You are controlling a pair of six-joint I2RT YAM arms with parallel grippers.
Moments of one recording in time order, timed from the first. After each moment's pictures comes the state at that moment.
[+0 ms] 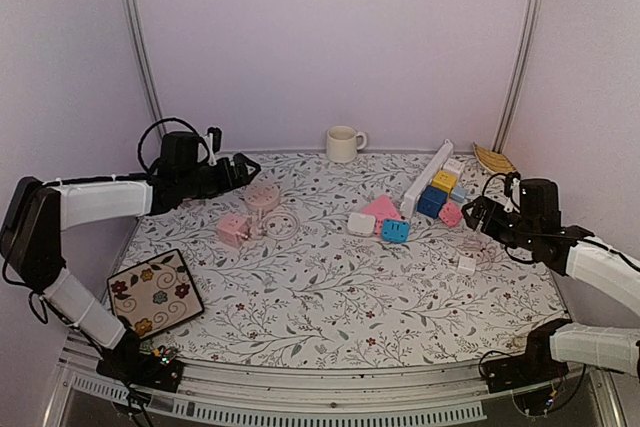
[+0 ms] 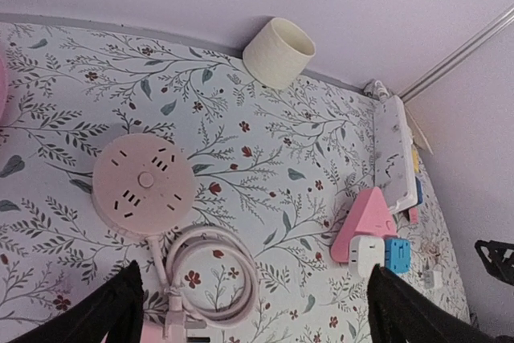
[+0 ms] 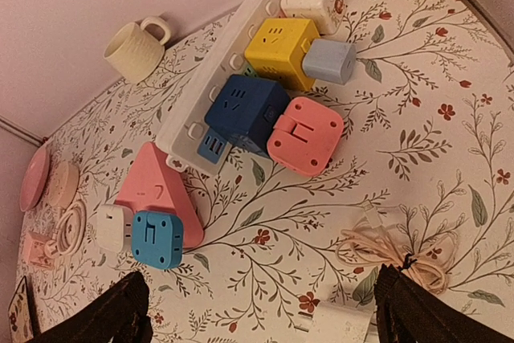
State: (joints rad) left arm -0.36 1.54 0.94 0.15 0.19 -0.53; right arm 0.24 0.94 0.51 -0.11 0.01 0.58
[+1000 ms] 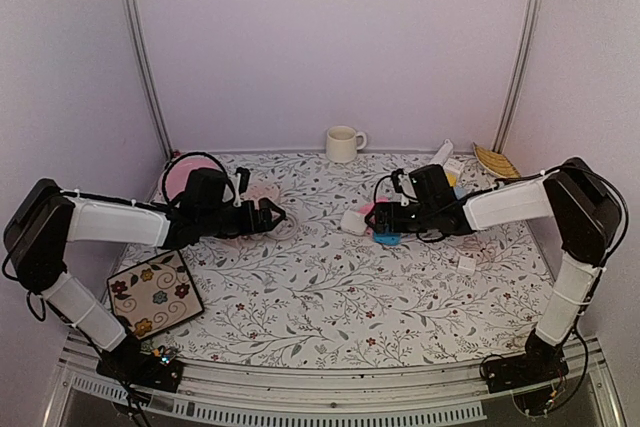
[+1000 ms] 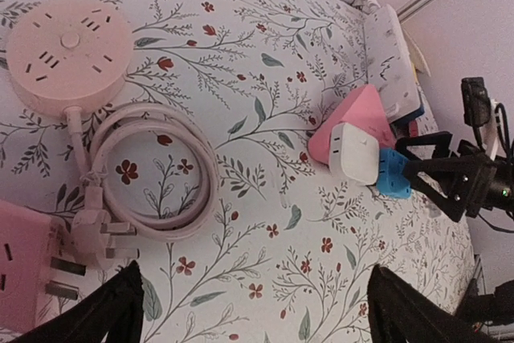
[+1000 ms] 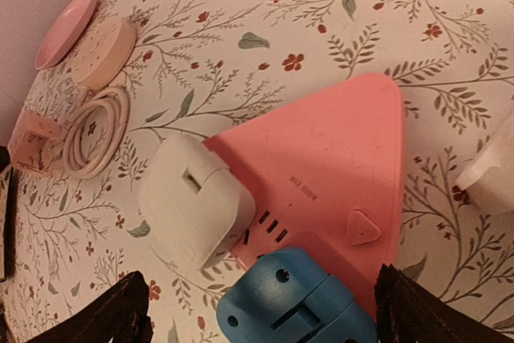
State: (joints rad) left arm -0.58 1.54 0.75 0.23 0.15 -0.60; right arm 0.60 1.81 0.98 0.14 -0.11 0.45
